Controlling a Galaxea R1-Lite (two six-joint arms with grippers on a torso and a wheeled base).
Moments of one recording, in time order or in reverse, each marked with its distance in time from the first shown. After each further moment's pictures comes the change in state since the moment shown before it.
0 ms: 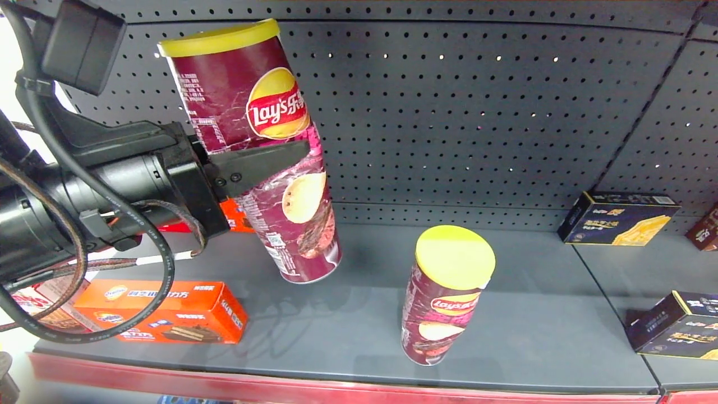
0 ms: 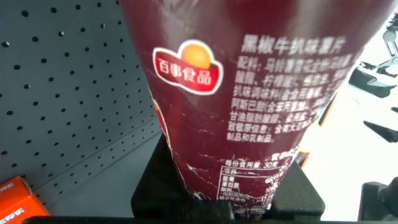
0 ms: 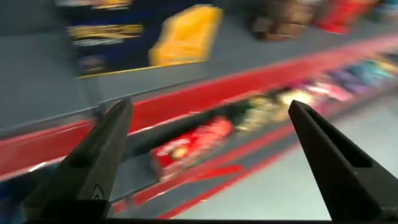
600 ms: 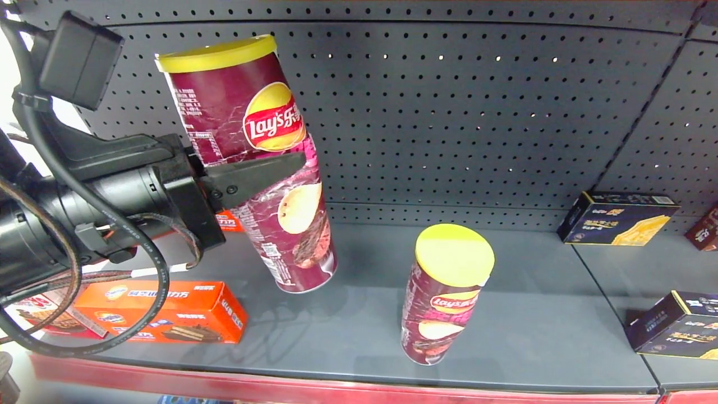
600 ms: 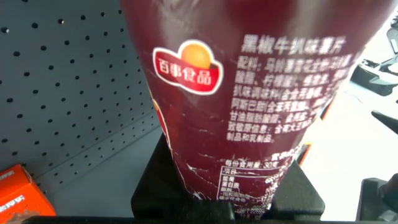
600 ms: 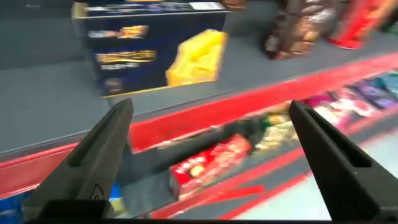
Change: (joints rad) left arm 0.002 -0.019 0.037 0.001 0.008 0.002; right arm 0.124 -0.081 0.012 -0.043 -0.065 0.083
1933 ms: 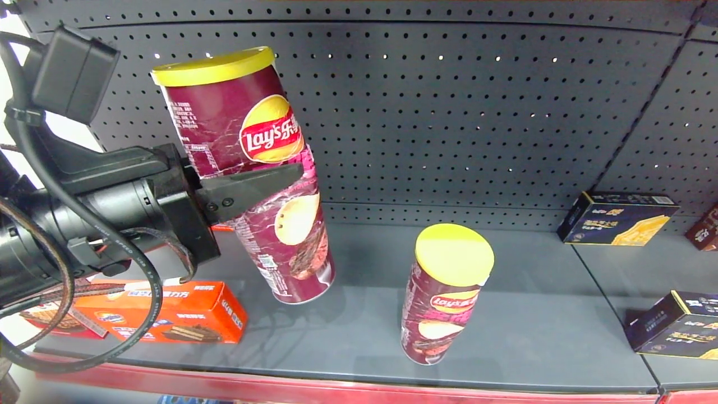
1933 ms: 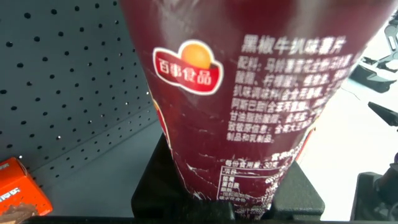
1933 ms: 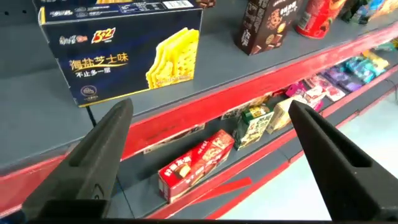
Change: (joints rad) left arm -0.001 -0.017 0.033 -0.002 -0.005 0.003; right arm -0.275 -0.007 0.003 0.004 0.025 0.025
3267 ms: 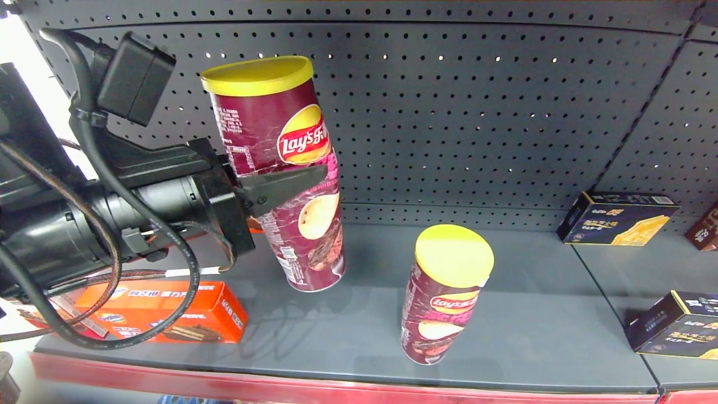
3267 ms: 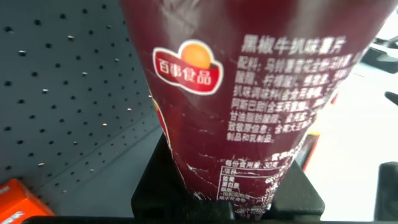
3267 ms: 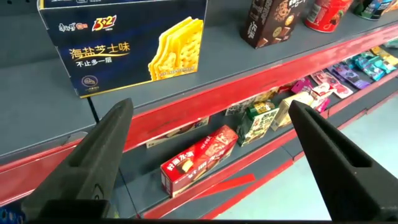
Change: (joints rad) left arm -0.024 0.081 -0.061 0.007 0.007 0.096; right arm 0.087 0.000 0.028 -0.006 -0.049 -0.012
